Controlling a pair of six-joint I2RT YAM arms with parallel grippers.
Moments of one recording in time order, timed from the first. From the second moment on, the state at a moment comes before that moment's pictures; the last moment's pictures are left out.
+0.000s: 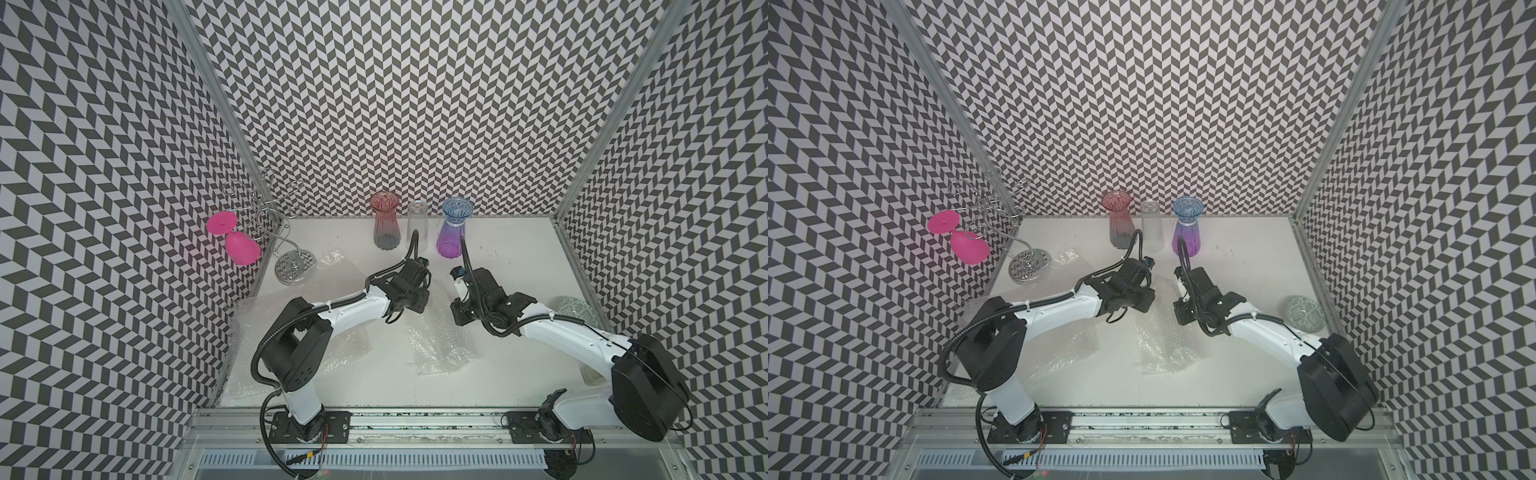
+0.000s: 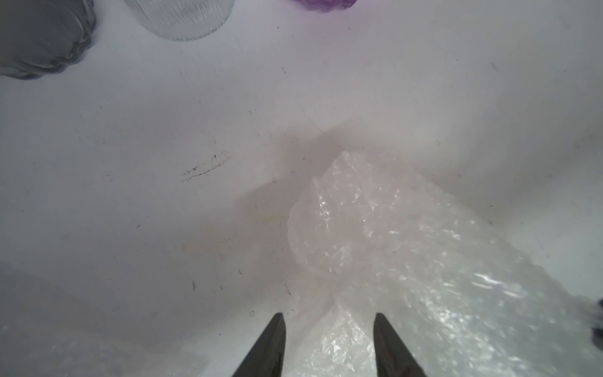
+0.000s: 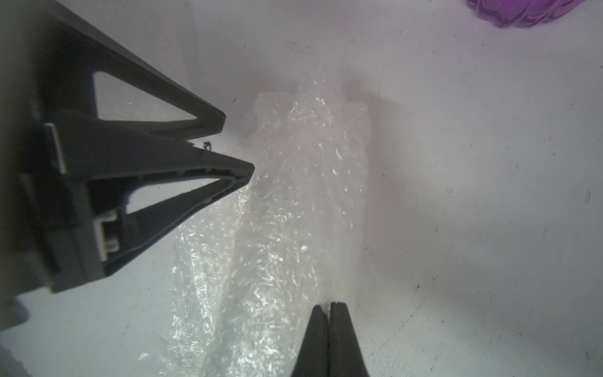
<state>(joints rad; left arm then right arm) -0.75 1.75 1.14 -0.32 -0.10 -0.22 0.64 1.40 0.86 -0.37 -0.04 0.21</state>
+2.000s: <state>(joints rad) -0.63 1.66 0.98 -0.04 0.00 -0.48 0.64 1.40 0.85 -0.48 0.08 0.21</state>
